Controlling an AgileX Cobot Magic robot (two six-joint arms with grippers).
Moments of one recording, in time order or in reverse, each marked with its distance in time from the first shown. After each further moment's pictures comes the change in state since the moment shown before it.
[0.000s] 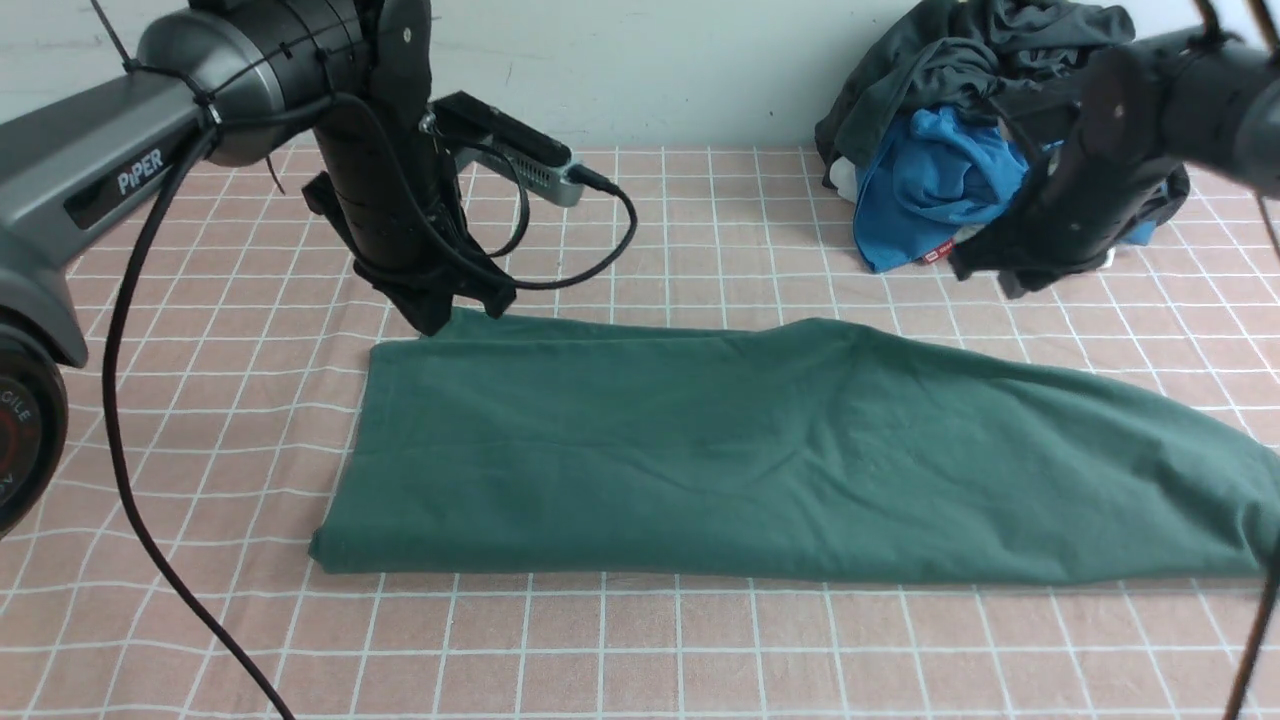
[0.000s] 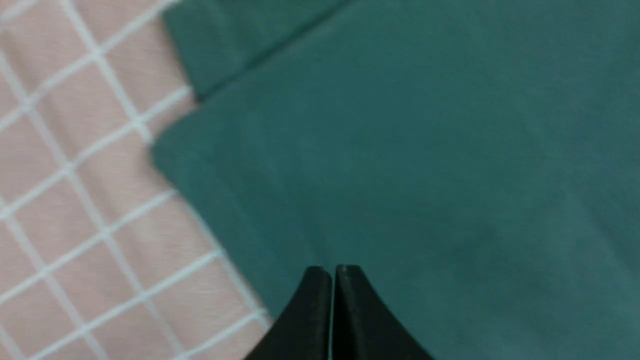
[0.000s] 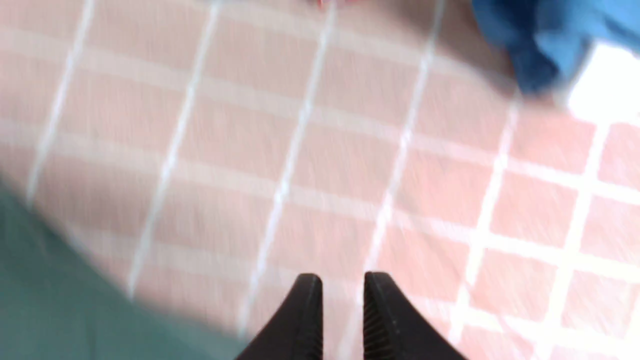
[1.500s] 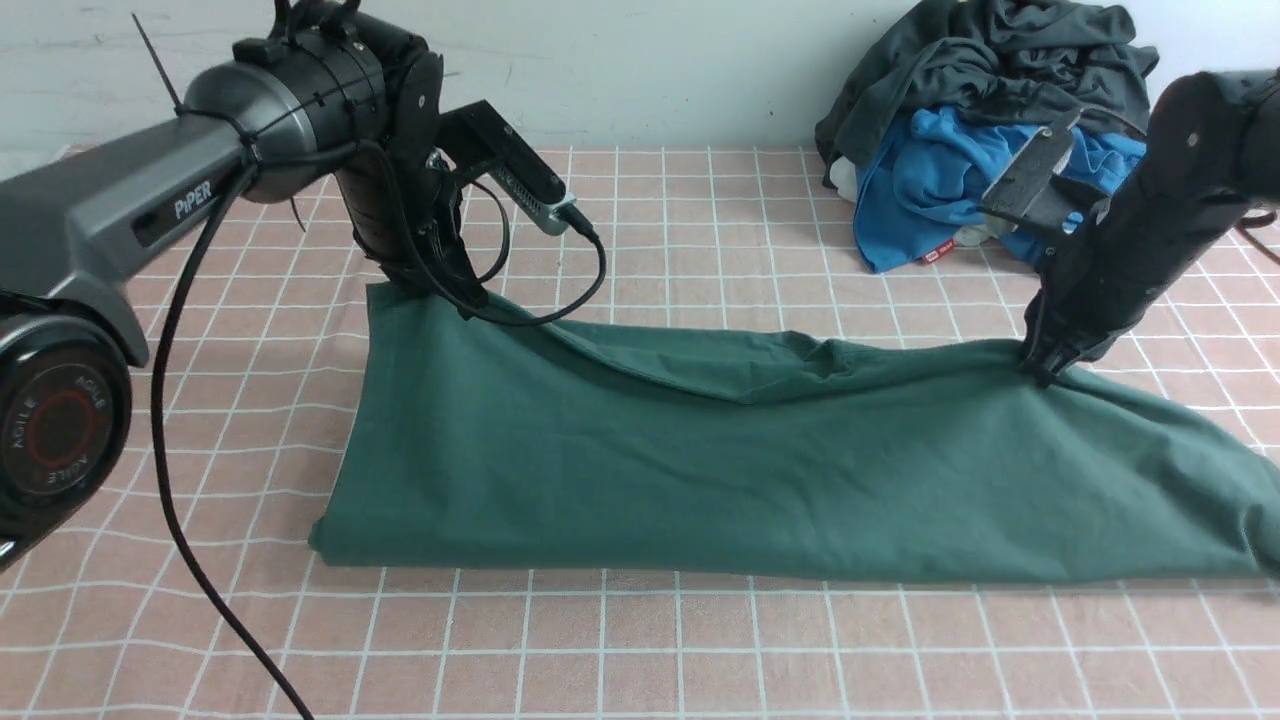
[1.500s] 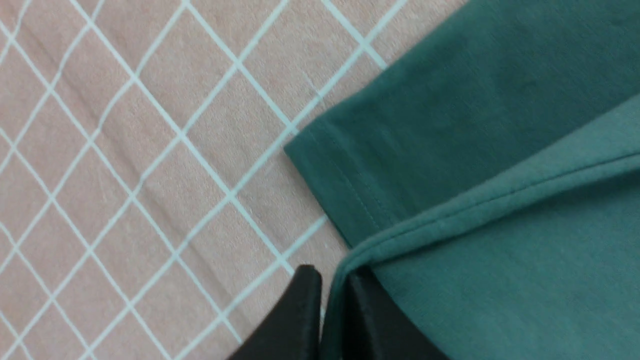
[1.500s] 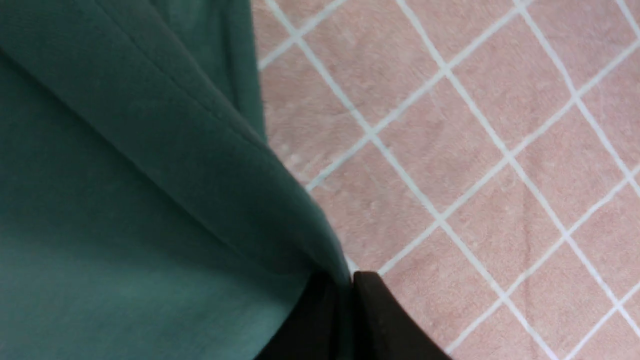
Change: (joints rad) right arm -0.041 -0.060 0.232 0.132 -0.132 -0.627; left arm 0.041 0.111 -0.044 0.186 -0.282 0.170
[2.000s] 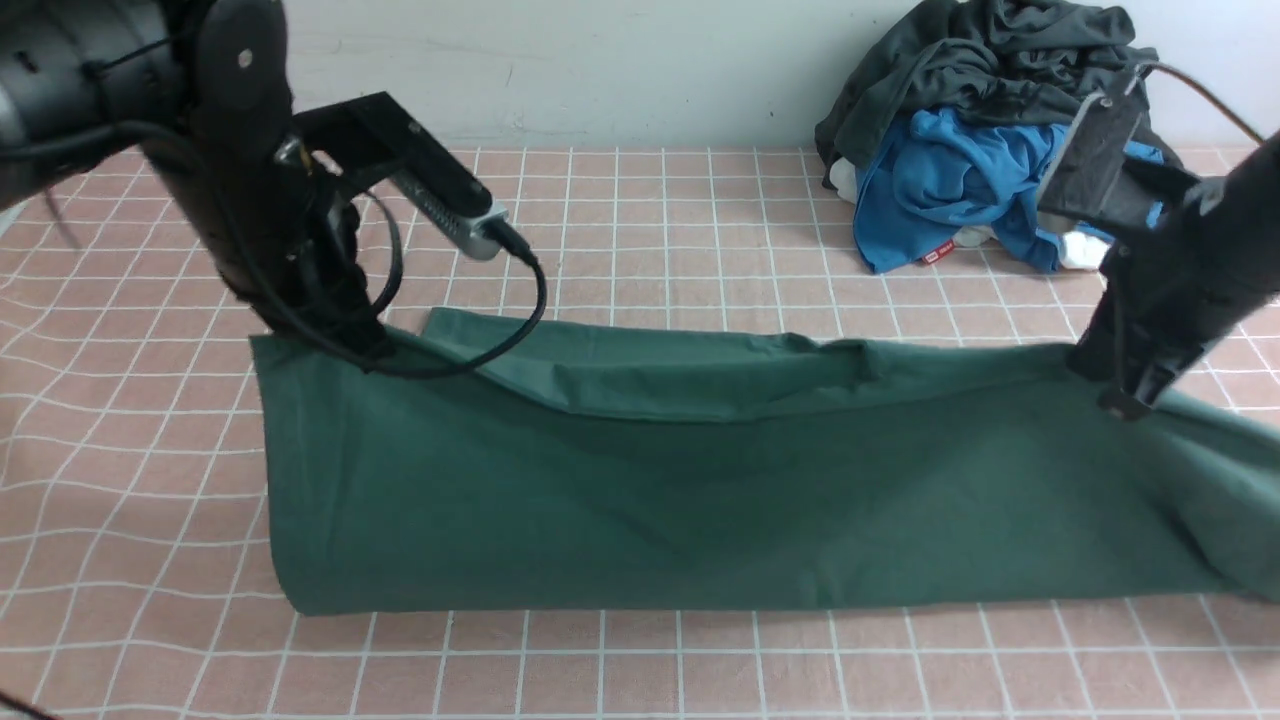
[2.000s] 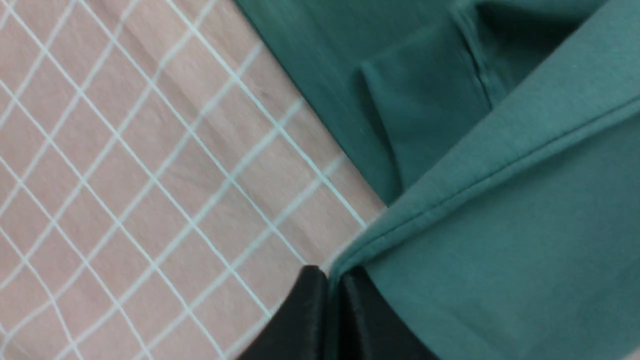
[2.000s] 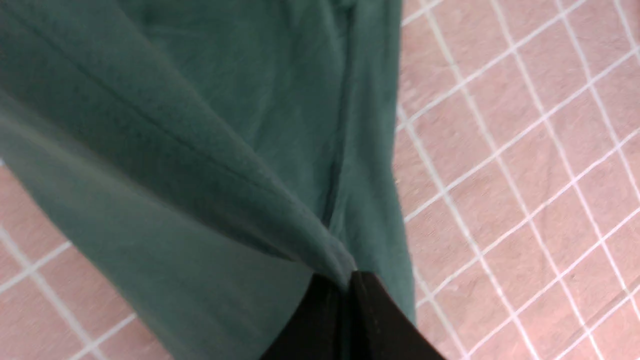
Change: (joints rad) right arm 0.034 -0.323 0.202 0.064 0.085 -0.158; left arm -0.020 -0.434 0.378 -0.055 0.135 0.001
